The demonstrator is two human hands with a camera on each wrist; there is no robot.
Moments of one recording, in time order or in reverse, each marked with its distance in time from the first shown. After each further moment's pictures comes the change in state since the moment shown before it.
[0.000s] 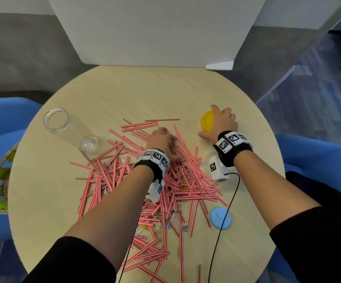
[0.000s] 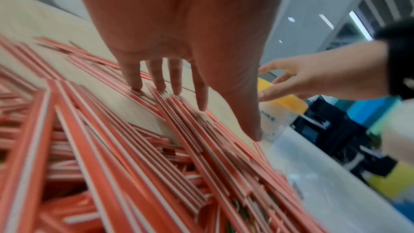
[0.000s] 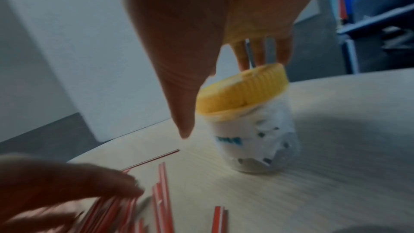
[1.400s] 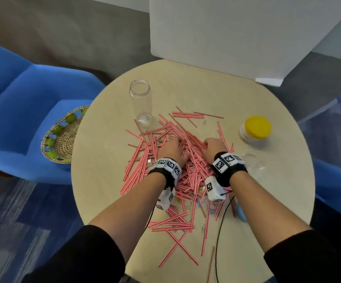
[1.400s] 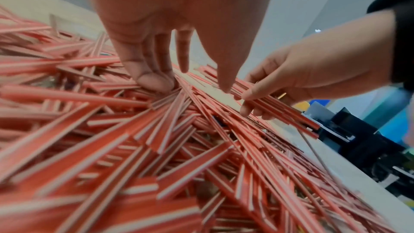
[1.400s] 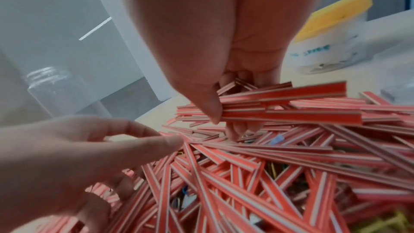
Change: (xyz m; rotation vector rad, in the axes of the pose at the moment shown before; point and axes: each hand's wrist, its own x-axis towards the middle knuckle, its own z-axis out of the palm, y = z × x) left_hand -0.114 -0.067 0.026 -0.319 0.300 -0.308; right_hand -0.108 -0.108 0.067 -0.083 -0.252 -0.210
